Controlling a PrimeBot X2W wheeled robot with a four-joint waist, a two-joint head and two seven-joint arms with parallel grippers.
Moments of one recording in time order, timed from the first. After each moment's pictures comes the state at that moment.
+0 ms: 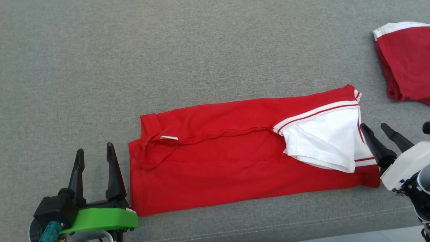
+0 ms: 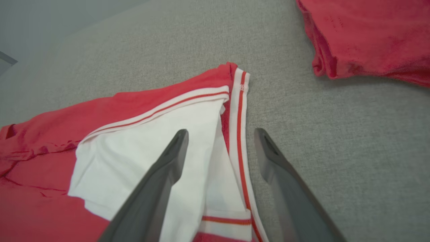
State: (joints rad) left arm 0.01 0.31 -0.34 -0.12 -0.58 0.34 -0.26; right arm -0.14 -0.50 0.08 0.06 0.79 0.13 0.23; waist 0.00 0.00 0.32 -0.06
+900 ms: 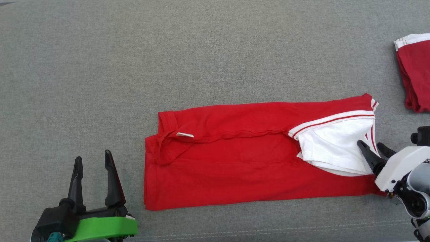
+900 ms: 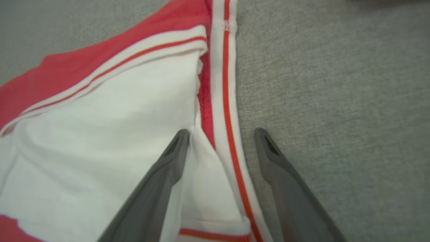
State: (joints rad) left arm 0.07 0.05 -0.07 -0.05 -0.33 0.09 -0.26; right arm -0.24 -0.47 0.18 0.39 0.84 0.13 0.24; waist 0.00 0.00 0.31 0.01
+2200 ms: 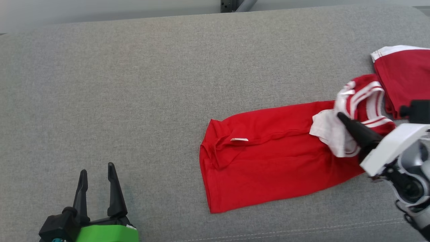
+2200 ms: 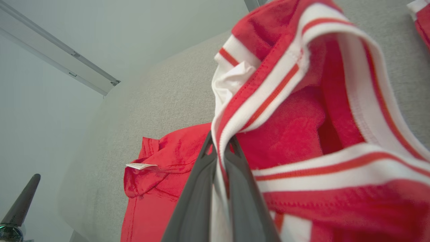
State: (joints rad) left arm 0.10 0.05 -0.07 0.00 -0.37 0.07 -0.26; right arm -0.33 -0.64 0.39 0.12 1.19 0.13 0.15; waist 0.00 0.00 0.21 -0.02
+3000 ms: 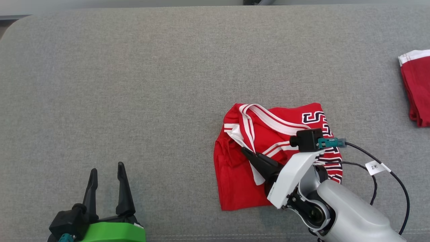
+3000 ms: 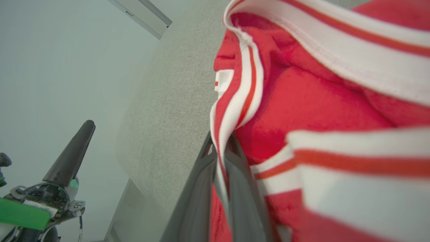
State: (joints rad) left arm 0.07 0.05 -0.11 0.05 -0.38 0.06 -0.26; right arm -0.44 -0.29 0.73 0.28 1.07 0.13 0.06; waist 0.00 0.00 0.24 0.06
